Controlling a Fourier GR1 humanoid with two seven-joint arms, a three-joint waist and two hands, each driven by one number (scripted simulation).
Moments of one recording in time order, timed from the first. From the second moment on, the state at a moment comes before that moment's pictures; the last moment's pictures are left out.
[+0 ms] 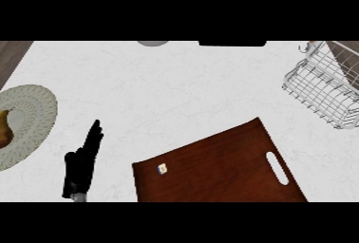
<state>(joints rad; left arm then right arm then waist) 0.06 0.14 -0.12 -1.40 -0.01 0.22 0.00 -0.72 -0.75 -0.24 -0.98 0.56 -0.02 0.51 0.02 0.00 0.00</state>
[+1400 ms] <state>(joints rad) 0.10 0.13 -0.09 -1.43 -0.03 0.24 0.03 -0.56 -0.87 -0.78 -0.98 0.19 -0.28 0.35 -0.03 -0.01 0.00</state>
